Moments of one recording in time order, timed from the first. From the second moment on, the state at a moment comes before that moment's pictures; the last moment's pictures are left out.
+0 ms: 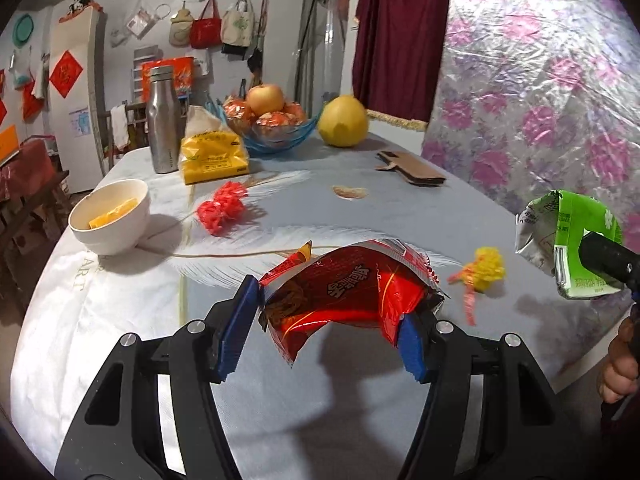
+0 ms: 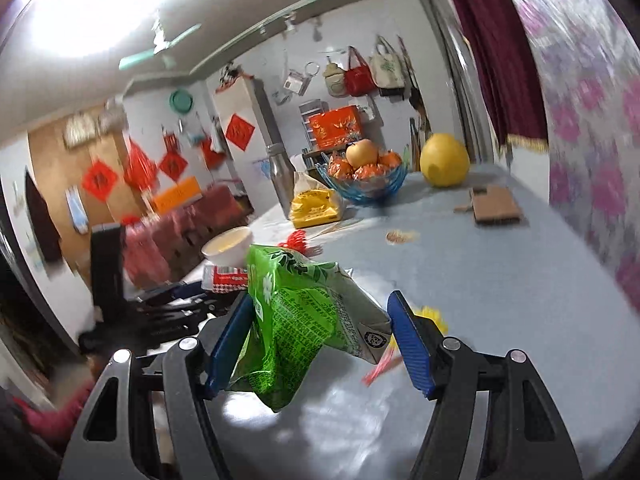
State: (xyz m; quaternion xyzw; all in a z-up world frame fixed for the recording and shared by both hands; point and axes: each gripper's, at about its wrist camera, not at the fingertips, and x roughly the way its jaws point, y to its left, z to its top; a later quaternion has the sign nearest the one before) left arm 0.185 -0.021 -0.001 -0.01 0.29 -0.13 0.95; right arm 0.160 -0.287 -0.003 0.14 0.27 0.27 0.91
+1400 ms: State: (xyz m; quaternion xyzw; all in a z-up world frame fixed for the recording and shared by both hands) left arm 0.040 -0.317 -0.067 0.15 0.36 -0.40 0.83; right arm -0.048 -0.532 -0.227 0.21 0.47 -0.04 0.86
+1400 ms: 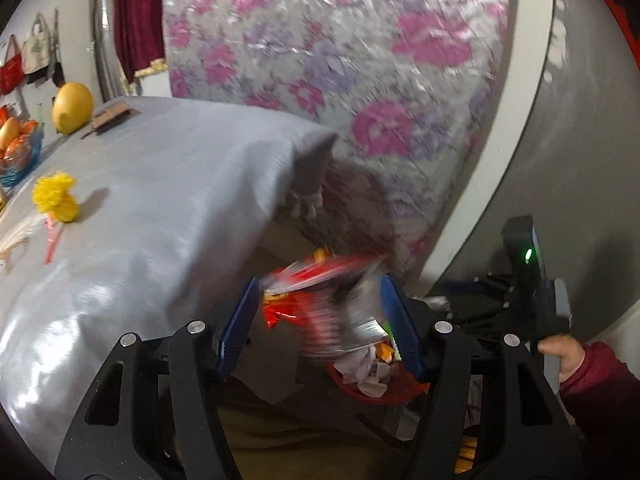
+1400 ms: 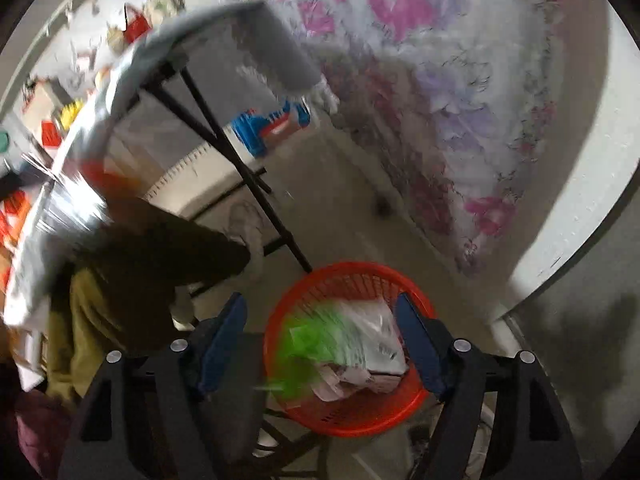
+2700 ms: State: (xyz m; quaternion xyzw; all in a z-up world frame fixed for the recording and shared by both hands) left arm 0.088 -0.240 -0.043 0.07 0.36 -0.33 0.87; right arm -0.040 -0.513 -0.139 0.22 0.36 0.00 0.91
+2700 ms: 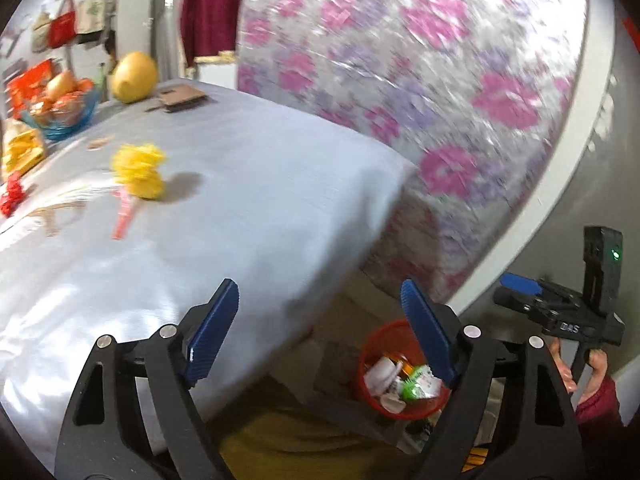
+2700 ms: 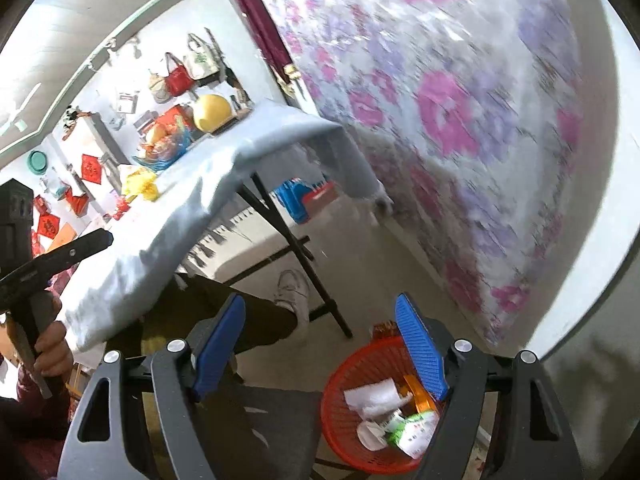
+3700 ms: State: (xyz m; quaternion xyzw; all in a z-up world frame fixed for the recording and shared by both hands) left arm 0.277 0.019 -0.014 -0.03 0.38 -0.05 0.92; right arm 0.155 -0.305 -0.049 0.08 0.33 0.18 0.92
